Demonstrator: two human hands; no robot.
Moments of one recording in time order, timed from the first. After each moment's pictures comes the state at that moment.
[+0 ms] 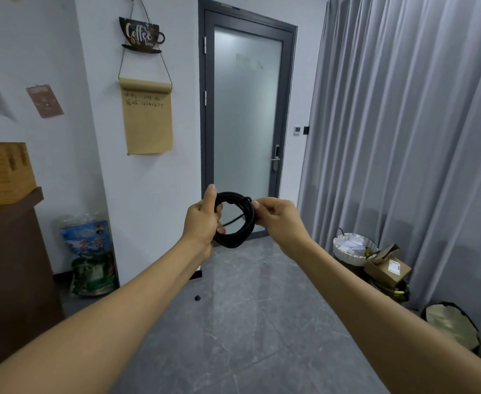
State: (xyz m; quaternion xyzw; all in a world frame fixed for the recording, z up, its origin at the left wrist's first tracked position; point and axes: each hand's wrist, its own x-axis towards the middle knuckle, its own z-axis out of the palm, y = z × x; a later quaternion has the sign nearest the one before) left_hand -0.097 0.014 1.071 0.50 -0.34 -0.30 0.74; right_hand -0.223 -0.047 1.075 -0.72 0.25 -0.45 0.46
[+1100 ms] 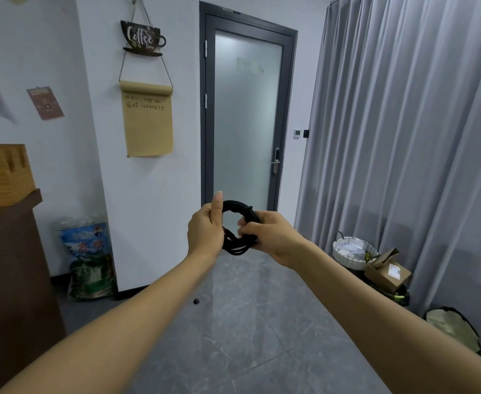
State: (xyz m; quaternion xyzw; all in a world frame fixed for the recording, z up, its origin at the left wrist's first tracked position) left_hand -0.096 0.001 1.054 0.61 -0.42 -0.06 0.66; right_hand -0.220 -0.039 1.080 -0.70 0.31 -0.32 0.56
